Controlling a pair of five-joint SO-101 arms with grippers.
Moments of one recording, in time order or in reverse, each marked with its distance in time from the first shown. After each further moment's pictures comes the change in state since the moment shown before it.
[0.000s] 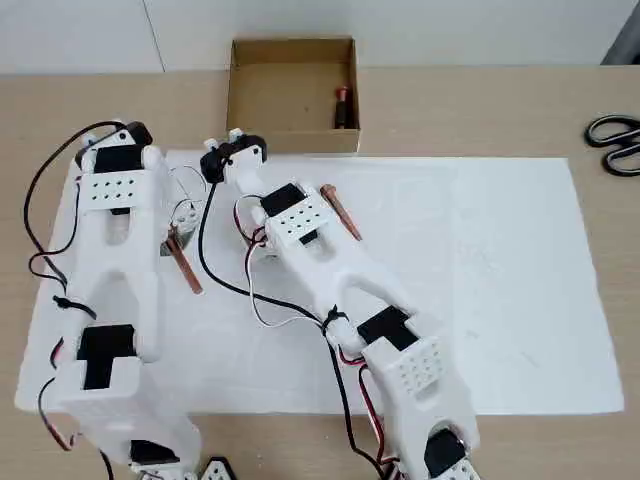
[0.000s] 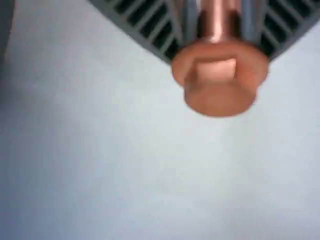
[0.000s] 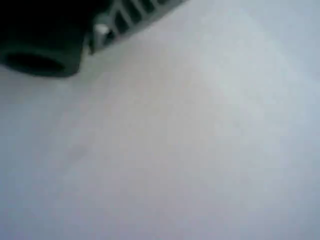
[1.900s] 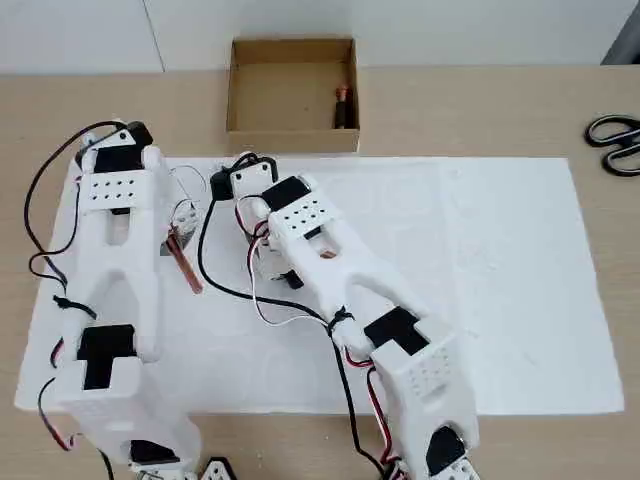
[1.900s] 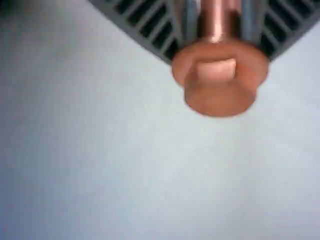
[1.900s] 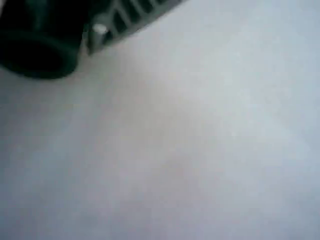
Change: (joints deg) left arm 0.0 0.0 0.0 -0.1 0.0; right arm 1.2 -4.8 0.0 18.4 0.0
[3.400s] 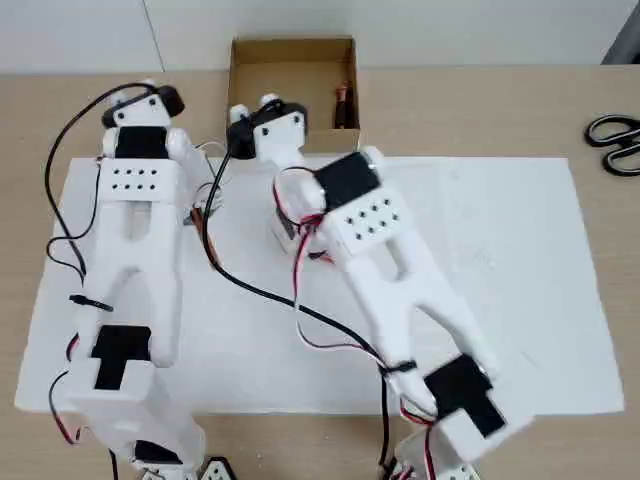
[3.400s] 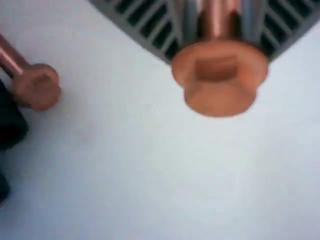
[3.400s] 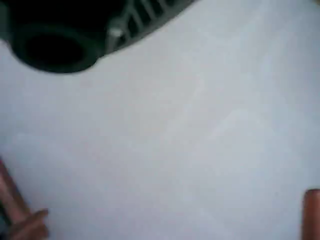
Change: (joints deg) left arm 7.6 -0.2 -12.5 4.5 -2.0; right arm 3.9 -29.0 0.0 14.2 3.6
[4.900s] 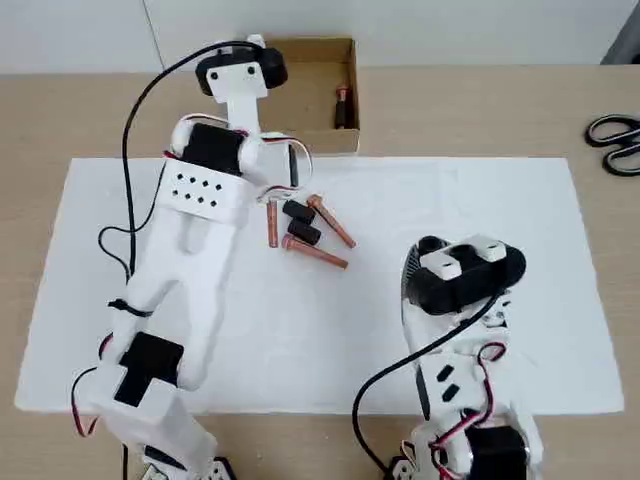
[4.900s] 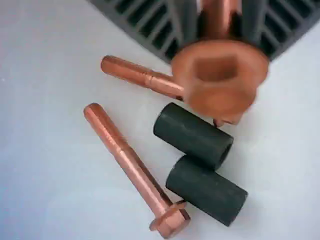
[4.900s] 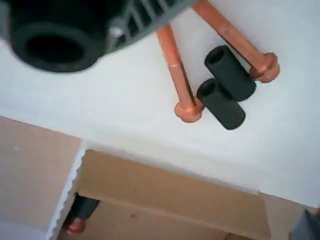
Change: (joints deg) left arm 16.2 -2.5 -6.5 -4.0 -5.6; right arm 23.6 -104.6 92.1 -42.3 2.7
